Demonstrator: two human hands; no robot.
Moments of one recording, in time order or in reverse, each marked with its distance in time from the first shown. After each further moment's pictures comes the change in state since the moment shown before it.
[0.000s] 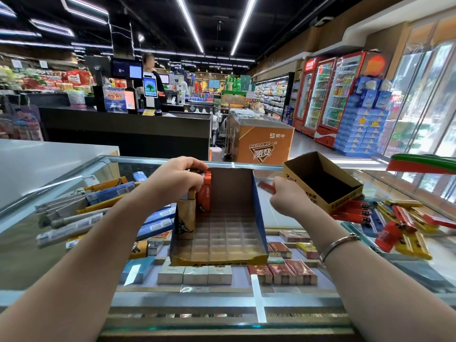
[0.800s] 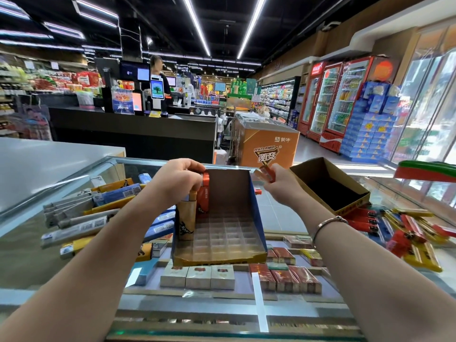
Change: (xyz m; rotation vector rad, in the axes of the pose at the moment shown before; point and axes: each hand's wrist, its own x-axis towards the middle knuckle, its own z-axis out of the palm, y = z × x) left_hand 0.003 -0.001 -0.002 -0.053 0.120 -0.061; right_hand 0.034 -0.009 -0.001 0.379 0.026 -0.058
